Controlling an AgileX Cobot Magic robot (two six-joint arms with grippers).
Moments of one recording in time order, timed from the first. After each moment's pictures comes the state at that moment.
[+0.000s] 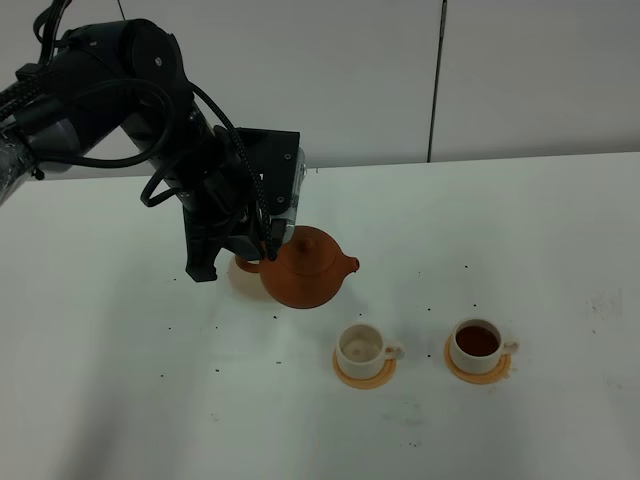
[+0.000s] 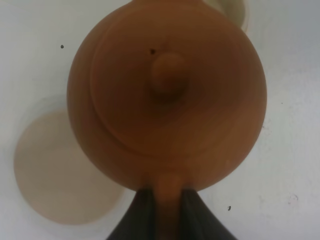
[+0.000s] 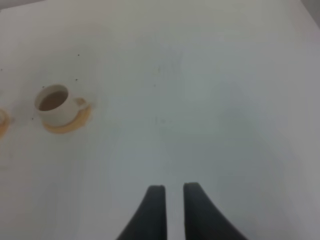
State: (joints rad) left arm -0.37 2.03 -1.84 -0.16 1.19 1.35; right arm 0.06 -0.01 -0.49 0.01 1.07 0.10
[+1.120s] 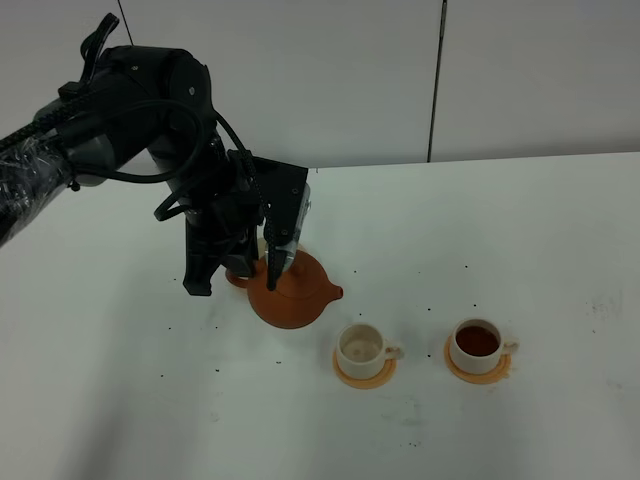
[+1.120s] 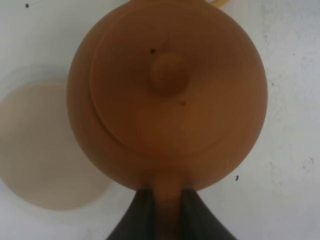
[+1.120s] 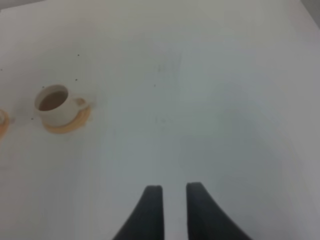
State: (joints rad) left arm -0.40 2.09 -1.84 -0.03 1.19 1.38; right arm 0.06 -0.01 -0.49 0.01 1.07 0.10
